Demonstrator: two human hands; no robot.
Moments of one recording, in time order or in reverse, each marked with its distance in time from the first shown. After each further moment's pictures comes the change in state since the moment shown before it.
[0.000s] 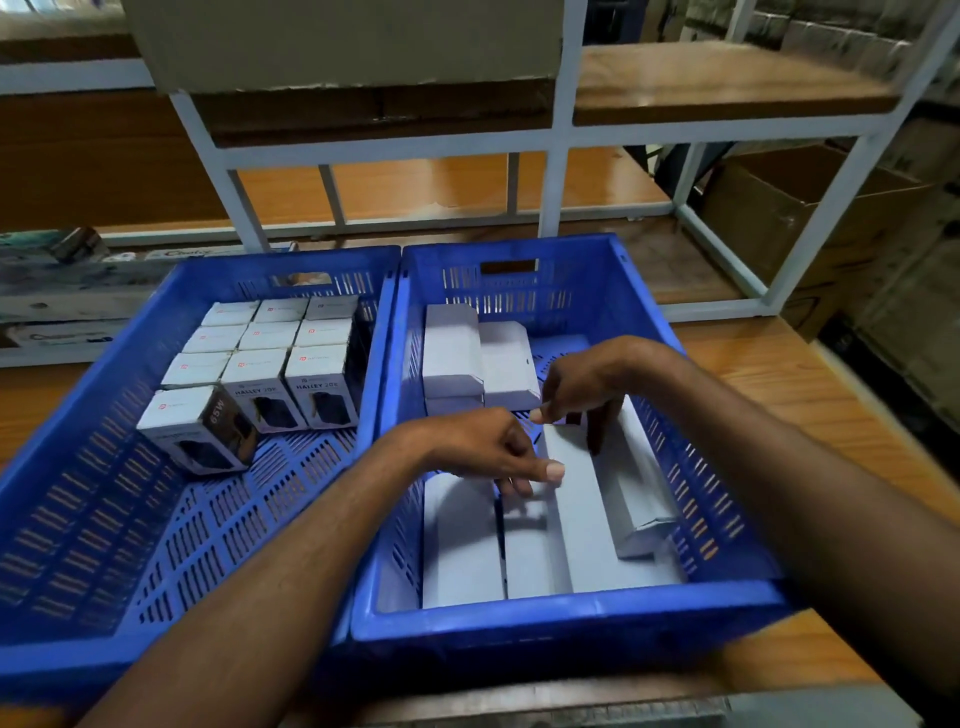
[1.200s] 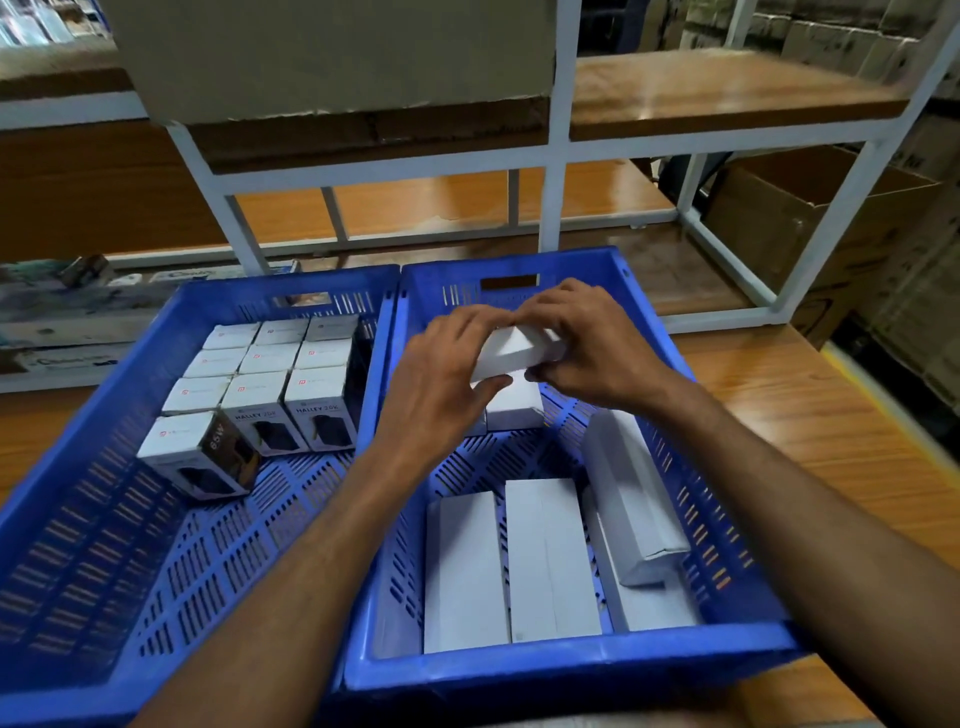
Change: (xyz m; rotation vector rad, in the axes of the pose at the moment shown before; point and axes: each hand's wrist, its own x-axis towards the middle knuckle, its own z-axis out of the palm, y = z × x) left_hand -0.008 0.001 -0.037 0.436 1.166 0.353; right_hand 0.002 0.016 -0.016 -0.070 1.093 -0.835
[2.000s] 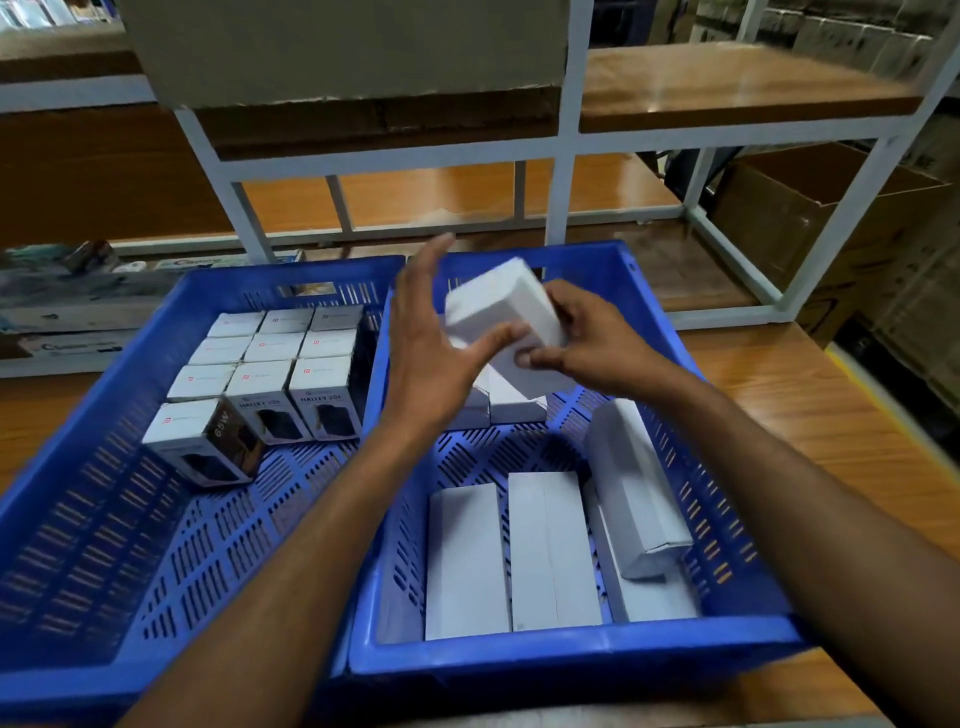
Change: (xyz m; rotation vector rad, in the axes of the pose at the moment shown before) left_hand 0.007 0.011 -0.011 -0.468 0.176 -0.329; right_hand -0.001 -0.006 0.006 0.514 -0.131 0.424
